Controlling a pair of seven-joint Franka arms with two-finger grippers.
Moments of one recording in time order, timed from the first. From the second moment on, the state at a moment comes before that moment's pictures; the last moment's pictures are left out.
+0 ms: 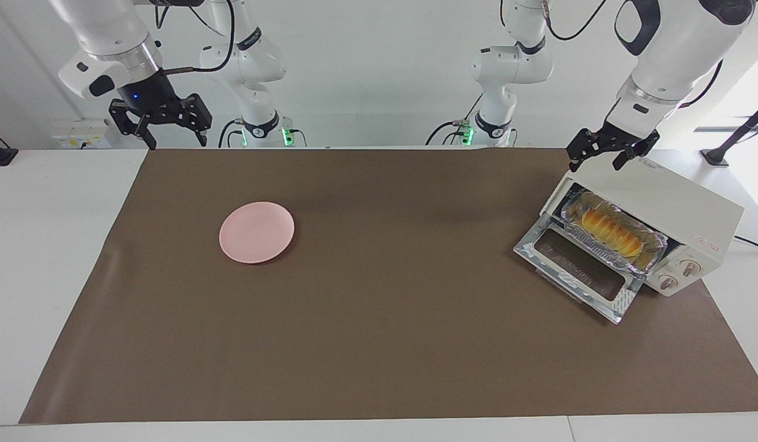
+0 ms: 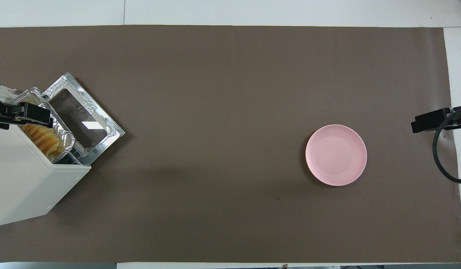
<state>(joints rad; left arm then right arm) -0.08 -0.04 0.01 -1.64 0.01 1.55 -0.03 -0.01 -0.07 0.02 -1.56 0.00 1.45 -0.07</state>
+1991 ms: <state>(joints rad) -0.01 0.31 0.04 -1.70 0.10 1.99 -0.57 -0.01 -0.07 0.02 -1.56 0.00 1.43 -0.07</state>
